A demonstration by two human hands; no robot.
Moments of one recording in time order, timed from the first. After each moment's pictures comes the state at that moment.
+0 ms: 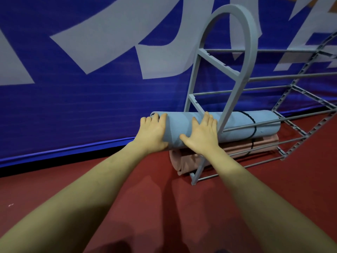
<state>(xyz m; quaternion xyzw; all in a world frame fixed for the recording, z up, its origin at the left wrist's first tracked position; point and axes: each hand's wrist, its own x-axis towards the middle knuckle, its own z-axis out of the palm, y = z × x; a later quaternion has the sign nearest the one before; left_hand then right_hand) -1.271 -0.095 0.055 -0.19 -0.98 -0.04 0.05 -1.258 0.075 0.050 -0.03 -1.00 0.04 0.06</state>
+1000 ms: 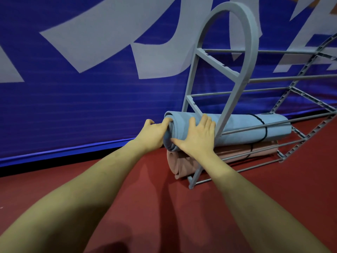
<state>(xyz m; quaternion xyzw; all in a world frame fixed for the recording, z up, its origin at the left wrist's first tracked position) -1.295 -0.086 0.040 -0.26 -0.96 -0.11 0.04 -1.269 0.070 0.033 -0.05 -0.99 0.01 0.16</state>
